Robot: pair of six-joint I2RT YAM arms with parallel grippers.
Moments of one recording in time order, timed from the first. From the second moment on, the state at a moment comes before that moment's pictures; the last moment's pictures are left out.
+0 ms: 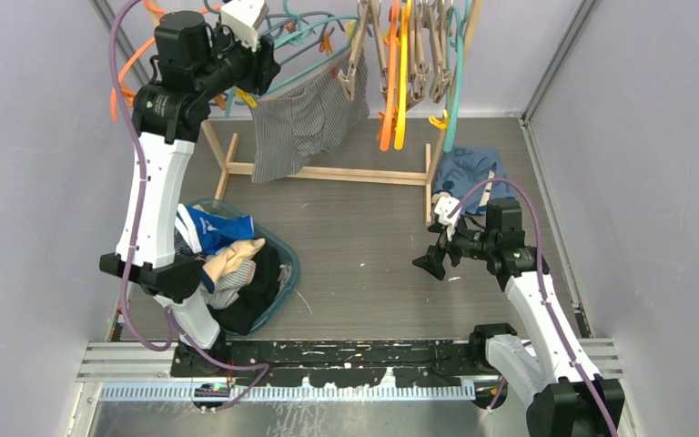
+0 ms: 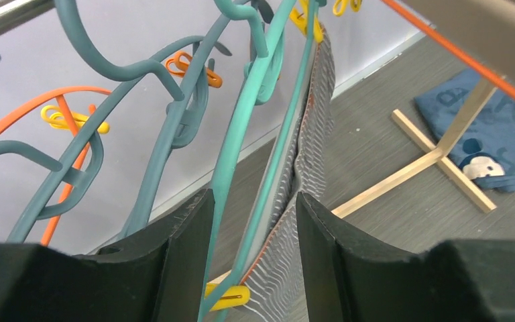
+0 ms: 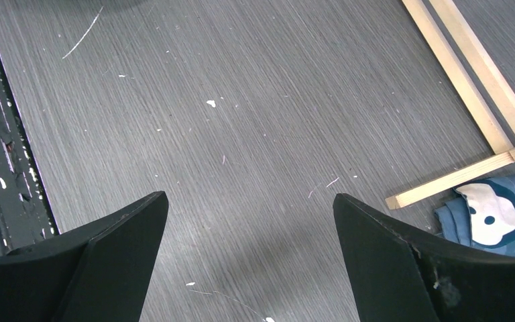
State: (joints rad) left arm -0.30 1.74 2.41 -0.83 0.23 0.24; right arm 0.06 0.86 0.64 -0.49 -0.88 -0.65
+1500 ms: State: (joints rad) left arm -0.30 1.81 2.34 -0.75 0.21 0.15; right arm 0.06 0.86 0.63 -0.50 -0.88 -0.66
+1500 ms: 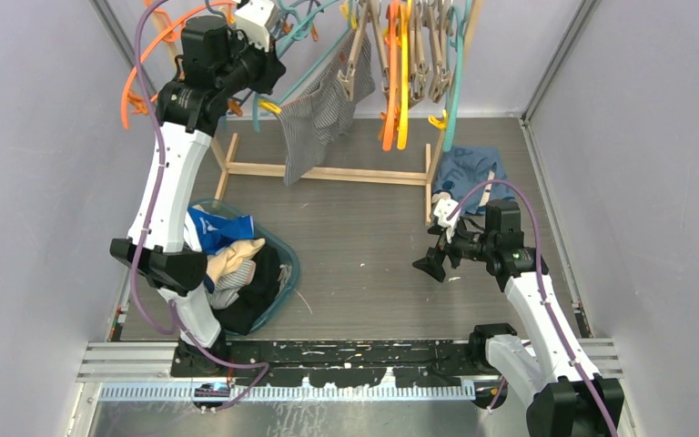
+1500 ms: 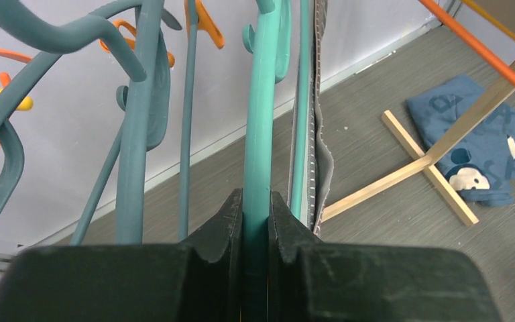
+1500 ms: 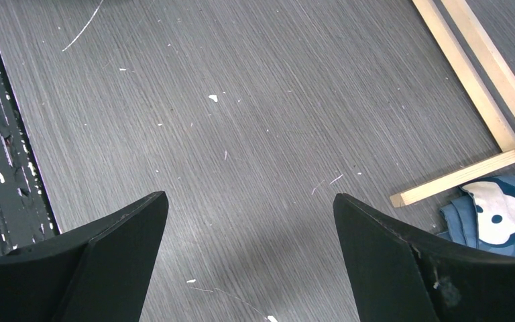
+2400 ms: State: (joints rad) left arm -0.30 1.54 2.07 -0.65 0.15 0.12; right arm 0.06 0.86 0.62 -0.50 -0.89 -0.67
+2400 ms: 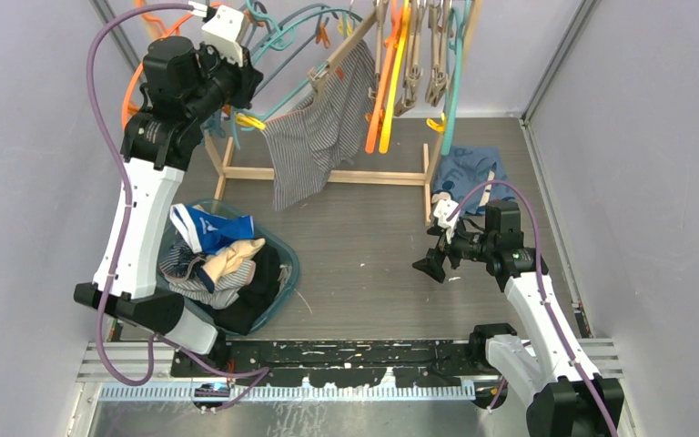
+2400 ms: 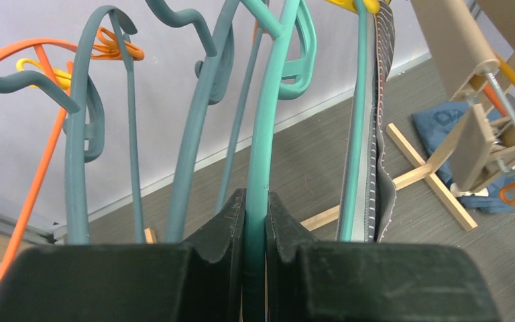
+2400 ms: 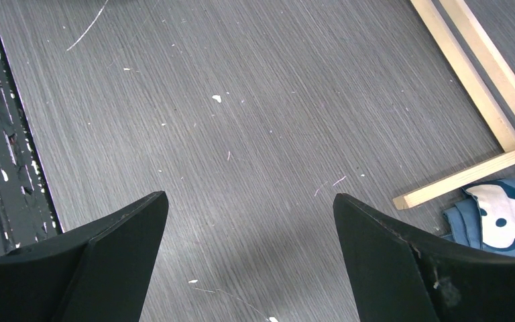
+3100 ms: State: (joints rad) left arm -0.31 1.51 2.02 -0.59 0.12 0.31; right arm 0.06 0.87 0.62 -0.50 -0.89 -0.68
